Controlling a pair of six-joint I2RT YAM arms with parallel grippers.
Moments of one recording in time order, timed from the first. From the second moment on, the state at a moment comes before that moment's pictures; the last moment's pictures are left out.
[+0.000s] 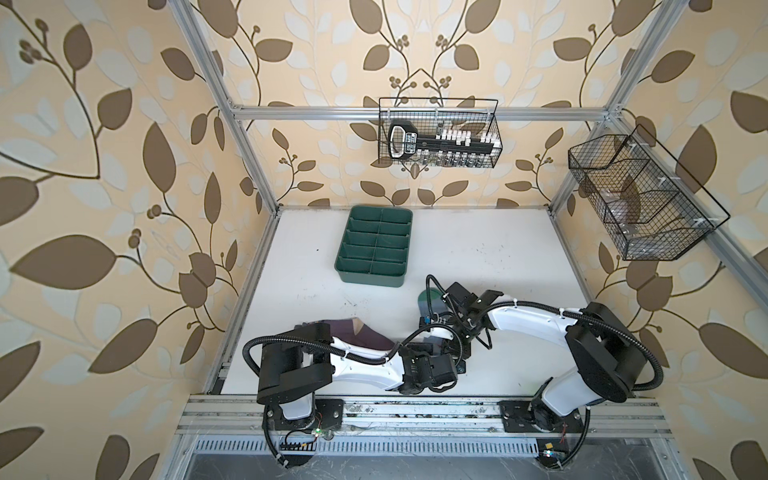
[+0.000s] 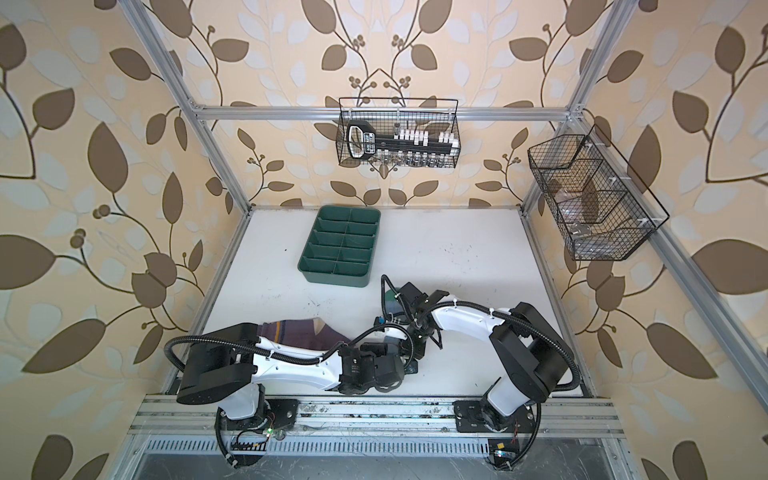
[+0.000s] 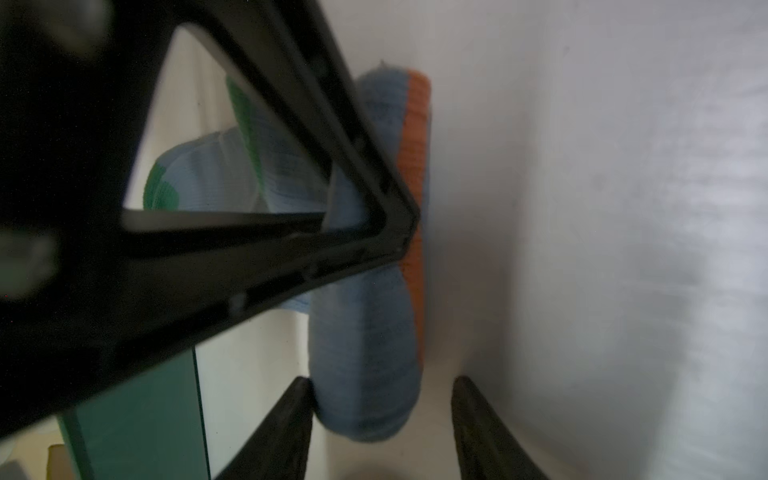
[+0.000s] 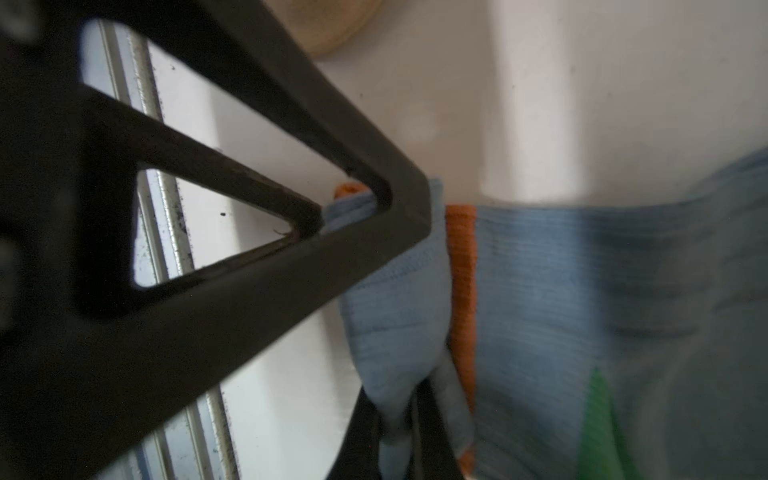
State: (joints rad) left arm -1.36 1.68 0.84 -0.33 -0.53 0.30; right arm 0.71 1.57 0.83 -0.67 -0.37 -0.57
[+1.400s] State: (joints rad) left arm -1.07 1.85 1.23 -0.76 0.10 0.07; right arm 0.69 0.44 0.80 -0.54 0.38 -0.15
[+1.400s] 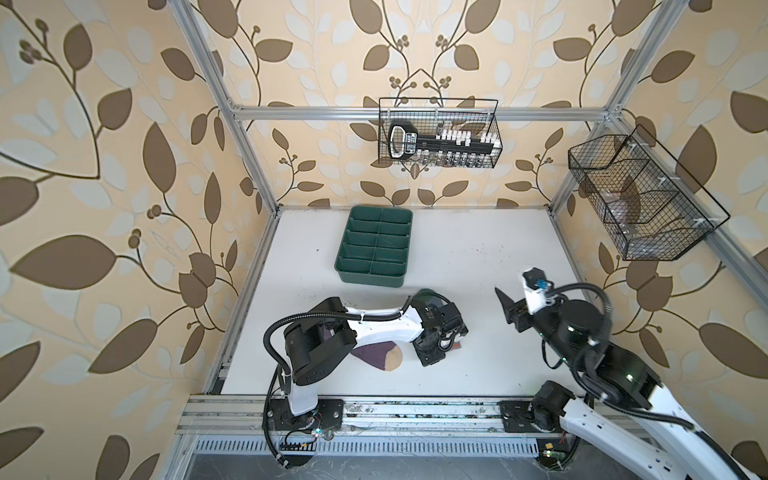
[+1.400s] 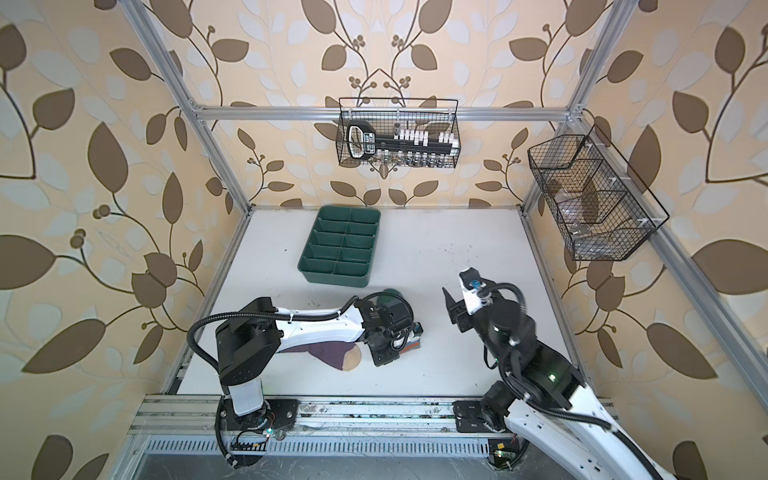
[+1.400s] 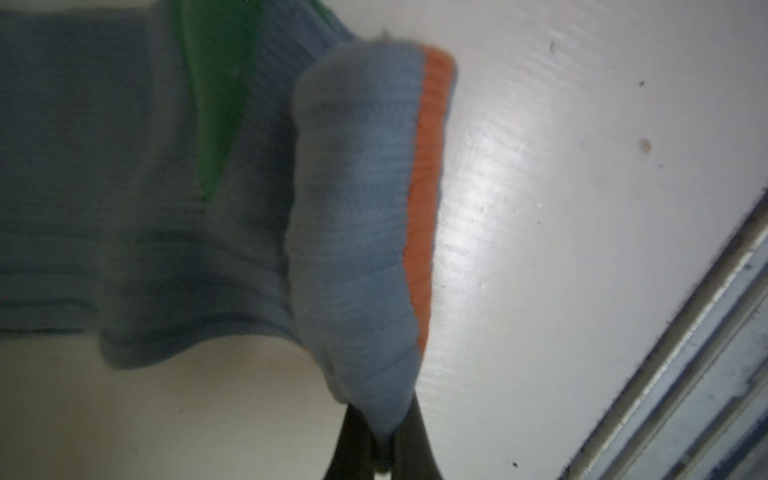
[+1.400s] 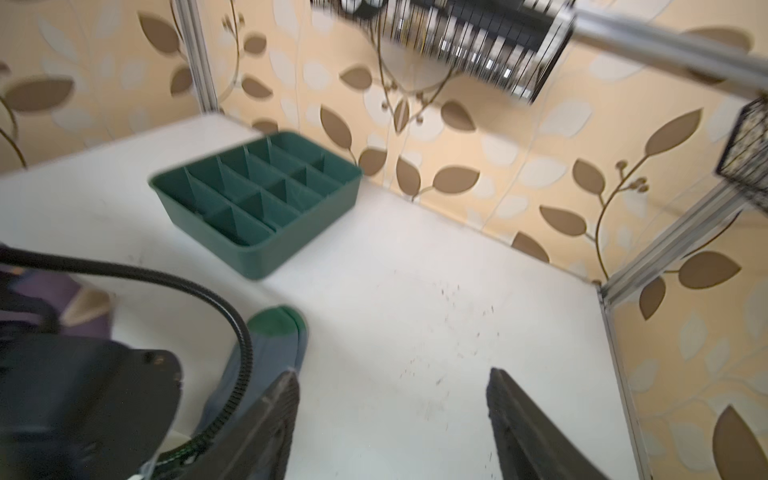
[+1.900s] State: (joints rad) left arm -0.93 1.98 1.36 -0.92 0.35 0.05; right arm 0.97 0.50 0.61 -0.86 0.18 -0.71
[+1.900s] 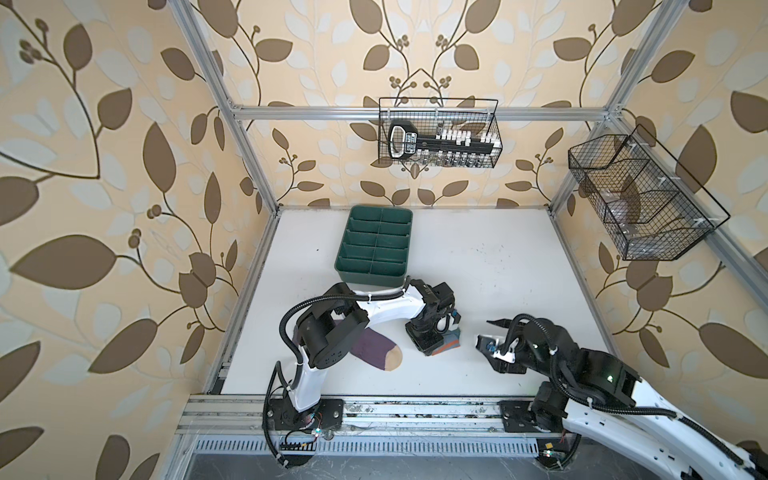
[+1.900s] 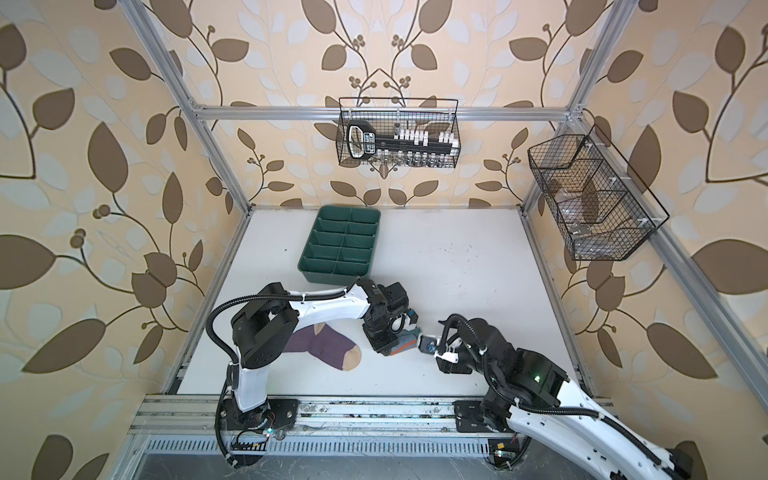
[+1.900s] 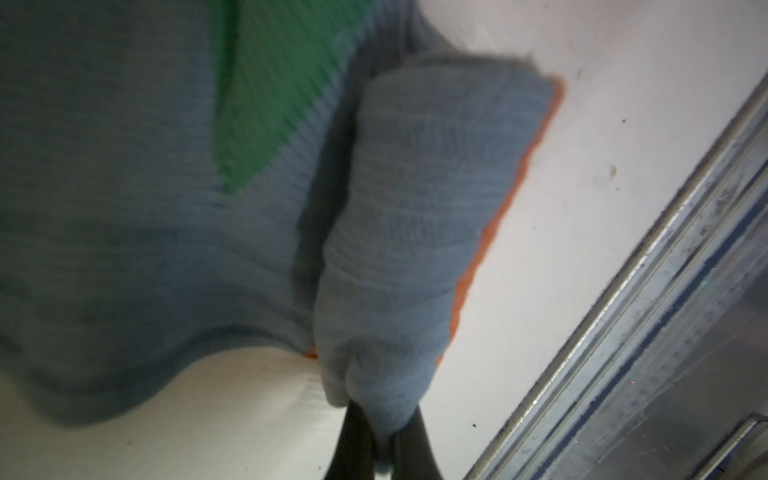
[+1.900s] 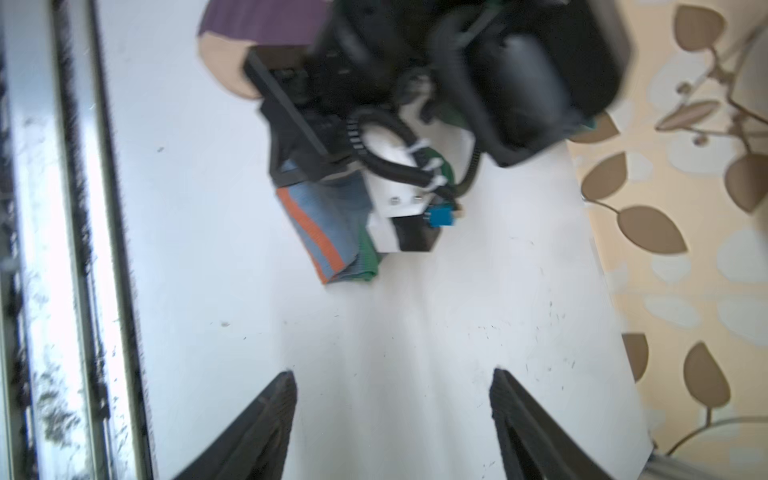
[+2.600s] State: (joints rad) left arm -0.88 2.01 1.38 -0.95 0.45 0.05; right arm 1.20 1.16 0.36 -0.15 0.51 -0.68
